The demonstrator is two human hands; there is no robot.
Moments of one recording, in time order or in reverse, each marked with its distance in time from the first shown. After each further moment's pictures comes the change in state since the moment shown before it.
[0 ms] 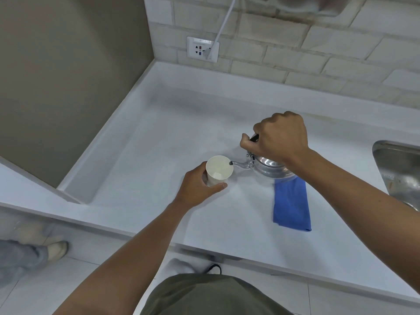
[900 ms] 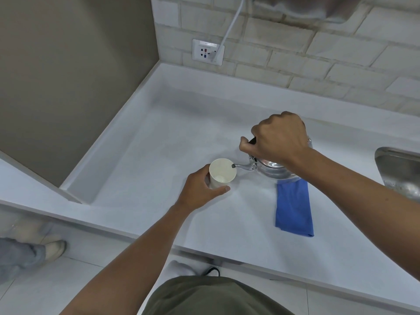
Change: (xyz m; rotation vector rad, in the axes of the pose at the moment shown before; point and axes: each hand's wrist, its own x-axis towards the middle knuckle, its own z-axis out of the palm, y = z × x) left_hand 0.000 0.004 -0.002 -0.001 -0.019 -0.017; right_hand 0.013 -0.010 -0.009 -0.085 -0.033 -0.080
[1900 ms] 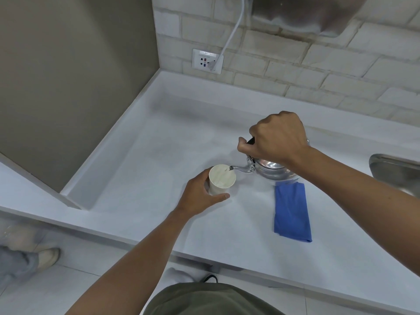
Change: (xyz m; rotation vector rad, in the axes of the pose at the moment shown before) left_hand -0.002 0.000 -0.003 -0.044 -0.016 0.043; right_hand 0.014 0.005 -0.012 0.072 0.065 -0.026
